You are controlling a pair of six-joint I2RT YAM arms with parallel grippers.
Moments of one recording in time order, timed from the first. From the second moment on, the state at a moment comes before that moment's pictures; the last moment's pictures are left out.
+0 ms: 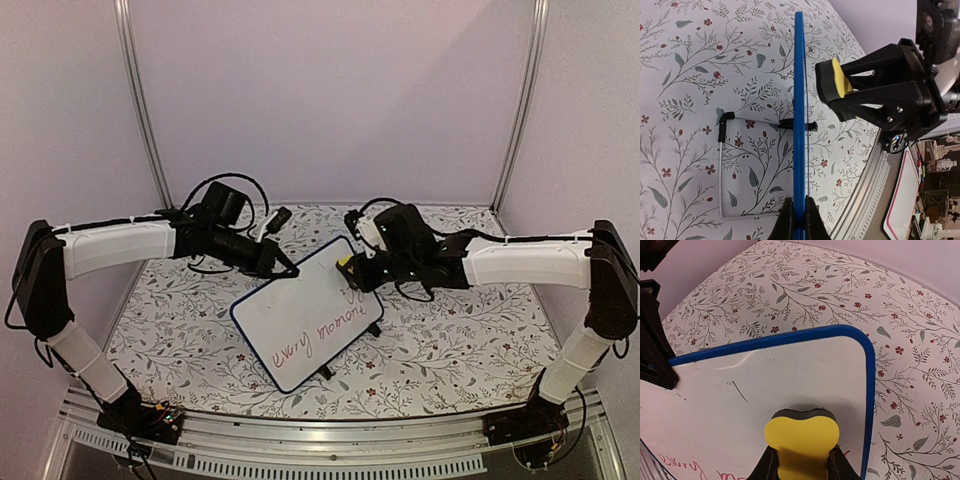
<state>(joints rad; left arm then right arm) -0.61 1.61 1.15 -0.34 0.62 -0.30 0.89 1.68 1.17 -0.12 0.08 0.23</state>
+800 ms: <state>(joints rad) -0.60 1.60 1.09 -0.29 0.69 -0.30 0.96 1.65 1.00 0.03 0.12 0.25</state>
